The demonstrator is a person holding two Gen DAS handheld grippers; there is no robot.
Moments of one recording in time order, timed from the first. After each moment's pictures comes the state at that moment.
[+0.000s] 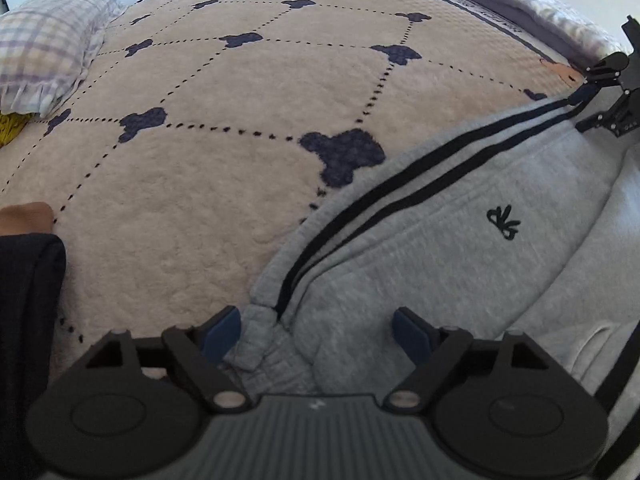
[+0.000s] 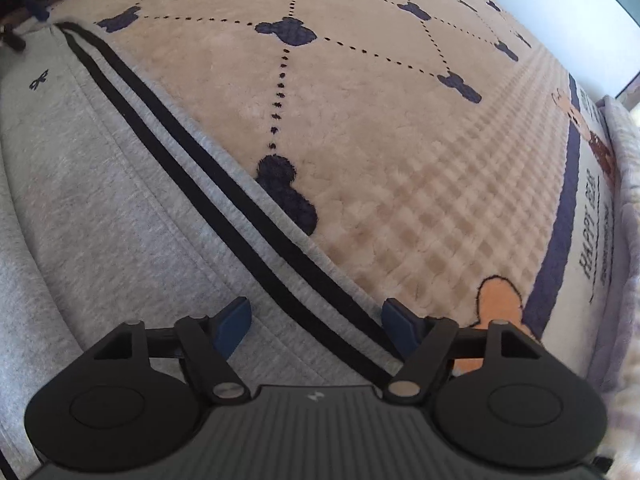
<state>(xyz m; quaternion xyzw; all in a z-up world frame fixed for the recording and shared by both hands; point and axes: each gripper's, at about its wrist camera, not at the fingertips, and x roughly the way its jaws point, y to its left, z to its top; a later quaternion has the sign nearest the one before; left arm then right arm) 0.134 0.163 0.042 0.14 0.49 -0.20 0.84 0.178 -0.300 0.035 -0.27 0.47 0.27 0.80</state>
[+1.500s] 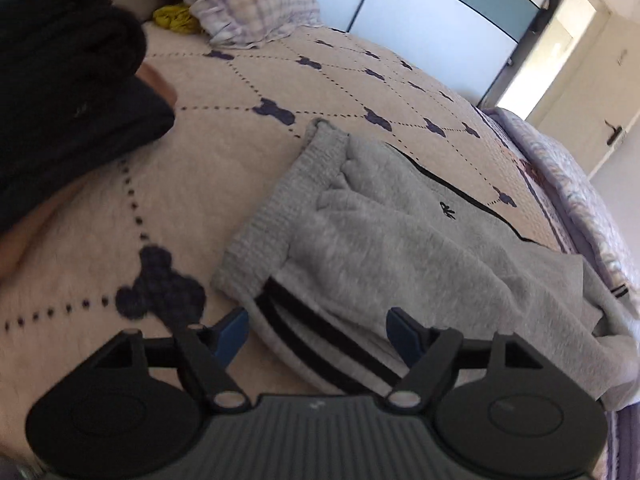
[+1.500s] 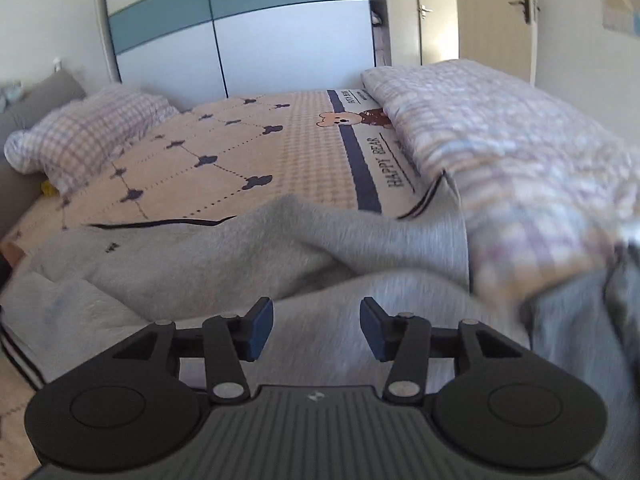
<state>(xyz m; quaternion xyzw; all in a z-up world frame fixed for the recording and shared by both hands) 0.057 0.185 0.053 -0.21 0.40 -0.01 0.89 -0.008 -0.399 0.110 0.09 0.30 0.01 0.95</state>
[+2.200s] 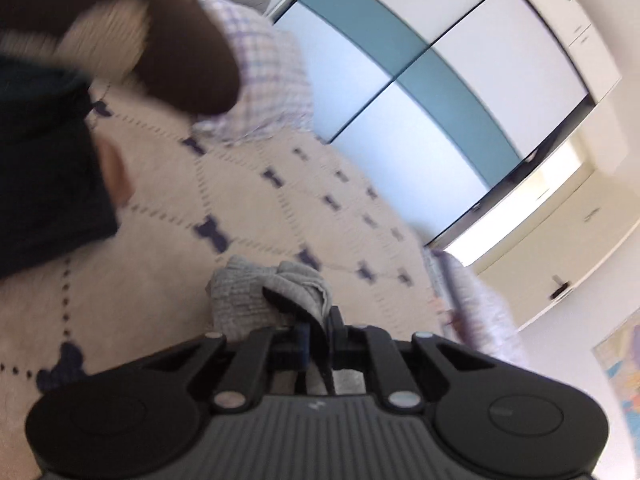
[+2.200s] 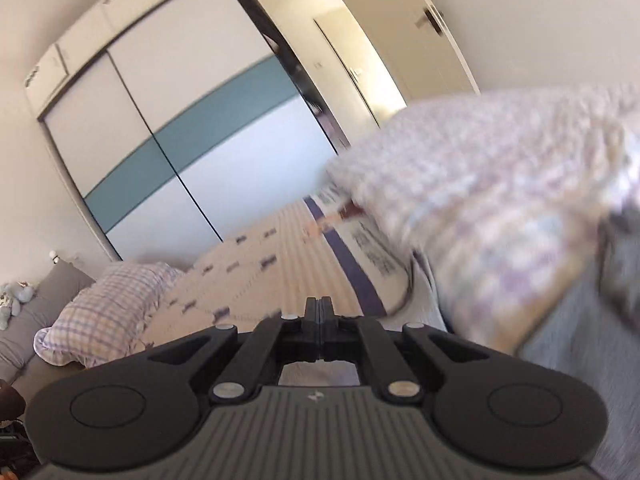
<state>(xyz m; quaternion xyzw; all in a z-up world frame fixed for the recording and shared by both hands) 0.085 0.197 0.168 -0.37 0.25 -0.02 0.90 0.022 -0.430 0.188 0.25 0.13 -0.02 0.96</state>
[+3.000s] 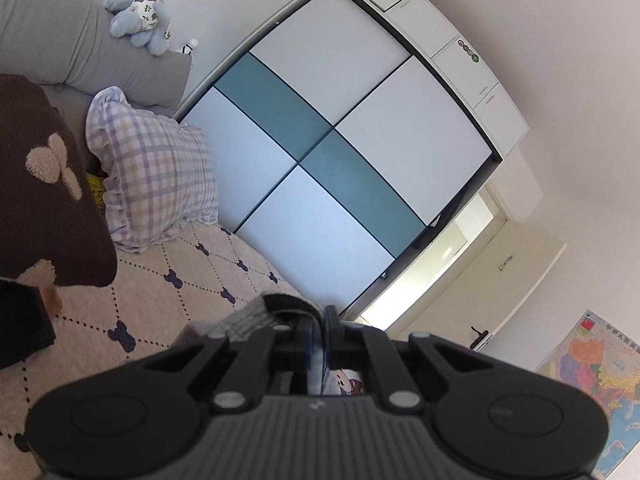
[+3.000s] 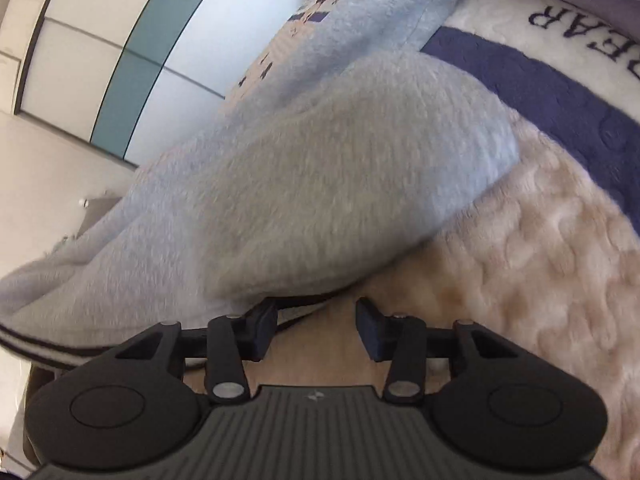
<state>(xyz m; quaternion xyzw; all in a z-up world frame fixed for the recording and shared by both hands) 0.019 0.190 0.295 -0.36 0.10 -0.08 0.92 -0.011 -0.356 -0.021 0.47 0.32 0.05 0.82</state>
